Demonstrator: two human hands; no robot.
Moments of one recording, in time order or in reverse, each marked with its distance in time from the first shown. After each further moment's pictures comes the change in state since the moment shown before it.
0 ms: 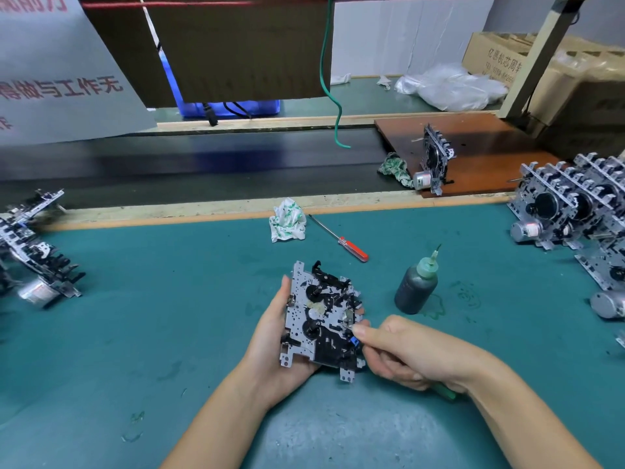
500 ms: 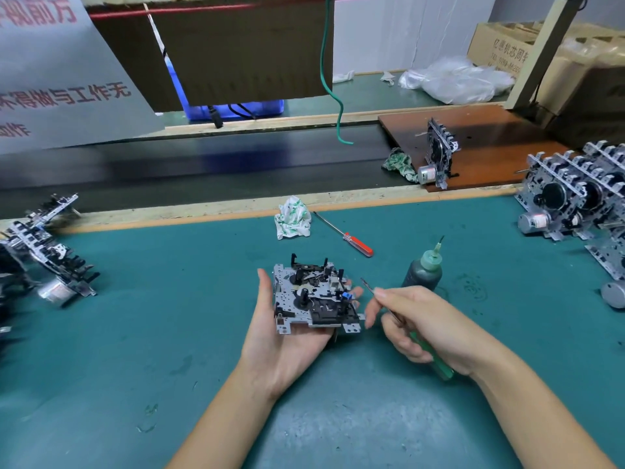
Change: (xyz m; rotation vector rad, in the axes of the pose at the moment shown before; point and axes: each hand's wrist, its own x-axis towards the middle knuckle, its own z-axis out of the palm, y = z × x) left_hand -0.007 0.002 0.008 -0.265 -0.025 0.191; right_hand 0.000 0.004 -0.008 0.285 0.175 -0.198
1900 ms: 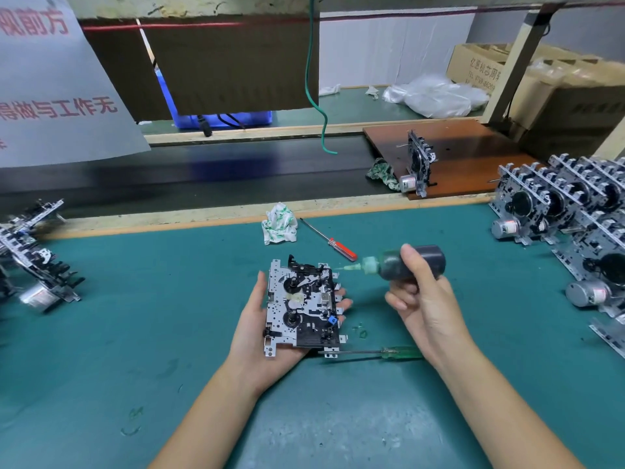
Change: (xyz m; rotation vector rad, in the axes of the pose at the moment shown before) left_hand 0.004 0.004 -0.006 0.091 0.023 -0.137; right_hand 0.009 -0.002 0.001 0.704 0.555 -0.353
